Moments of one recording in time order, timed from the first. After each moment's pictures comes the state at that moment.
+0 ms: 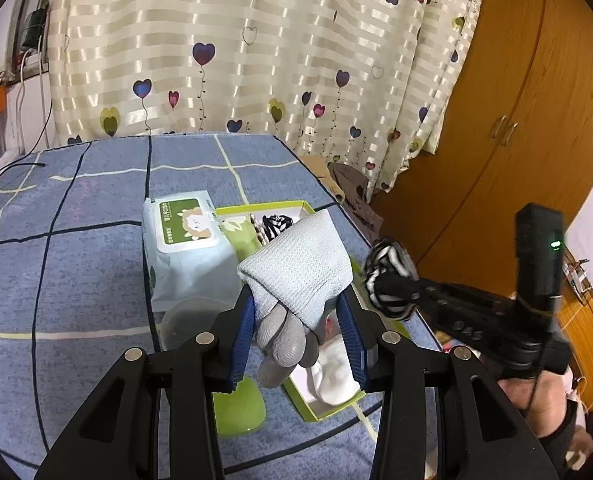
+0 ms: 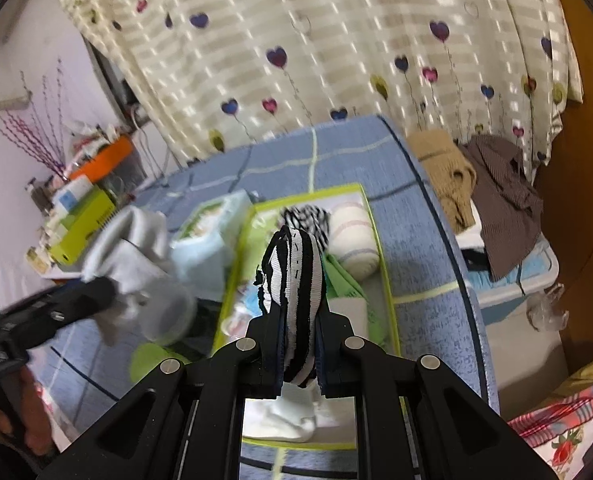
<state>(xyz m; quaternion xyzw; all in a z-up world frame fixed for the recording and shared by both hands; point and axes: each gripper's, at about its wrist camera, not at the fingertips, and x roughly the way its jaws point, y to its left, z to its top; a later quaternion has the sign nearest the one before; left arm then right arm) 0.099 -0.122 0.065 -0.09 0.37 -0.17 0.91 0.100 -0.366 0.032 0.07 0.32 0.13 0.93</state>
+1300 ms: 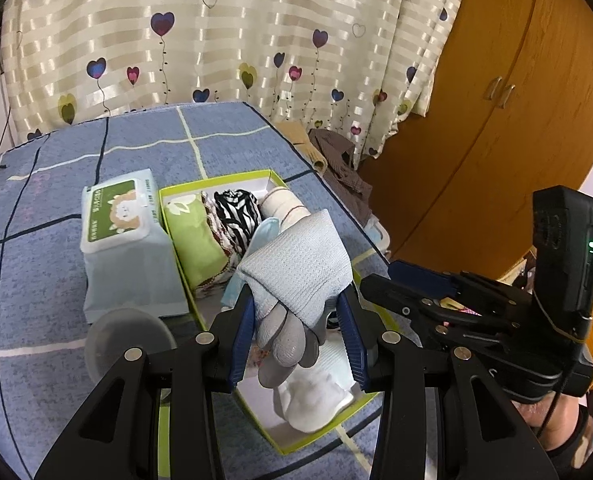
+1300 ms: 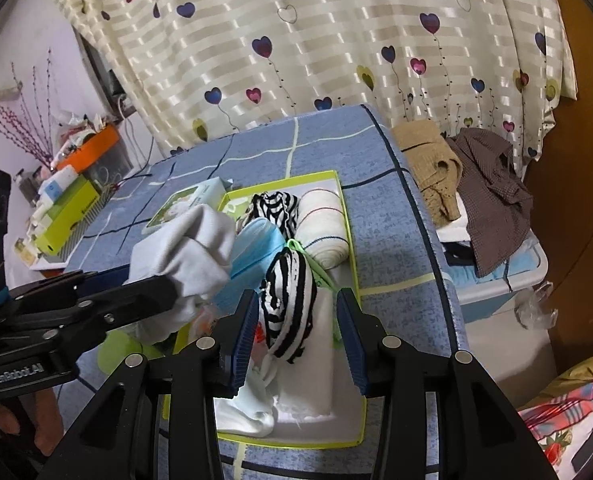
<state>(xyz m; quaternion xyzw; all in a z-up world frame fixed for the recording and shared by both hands) 0.138 -0.177 0.035 -0.06 0.41 -0.20 0.89 0.102 -0.386 0.022 0.06 0.33 0.12 0.93</state>
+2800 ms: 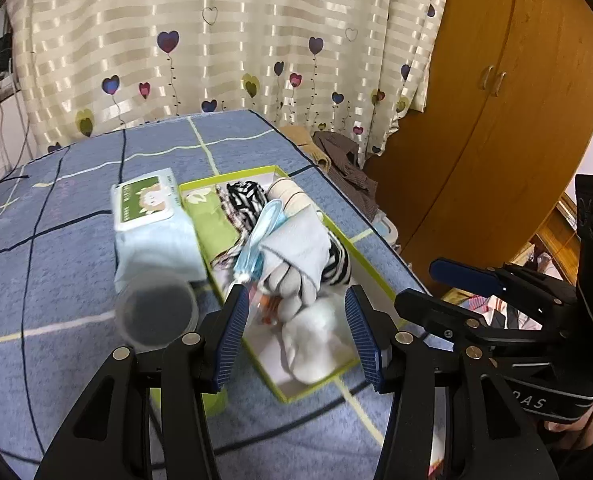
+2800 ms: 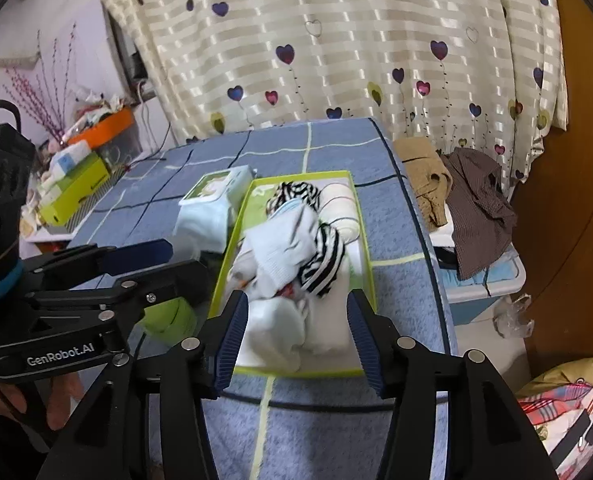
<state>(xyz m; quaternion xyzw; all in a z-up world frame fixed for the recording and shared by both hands) 0.080 -0.170 0.050 -0.03 0.39 -0.18 0.90 0.027 -0.353 0.042 0.01 0.32 0.11 0.94</state>
